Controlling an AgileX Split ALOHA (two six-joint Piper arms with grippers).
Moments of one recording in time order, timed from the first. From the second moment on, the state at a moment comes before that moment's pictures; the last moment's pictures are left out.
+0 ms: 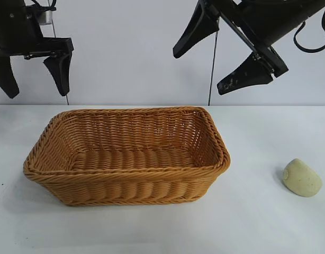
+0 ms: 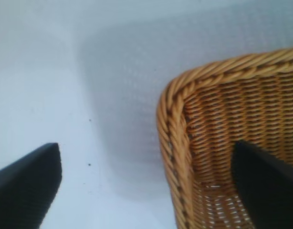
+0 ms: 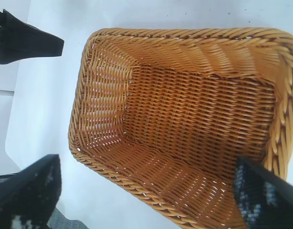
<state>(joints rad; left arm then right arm) -0.11 2.04 -1.80 -0.07 1.21 -0.04 0.21 1.71 -1.23 0.86 0.84 -0.34</state>
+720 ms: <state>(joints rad) 0.01 1.59 -1.42 -0.05 1.21 -0.01 0.21 1.71 -1.23 0.86 0.84 -0.34</state>
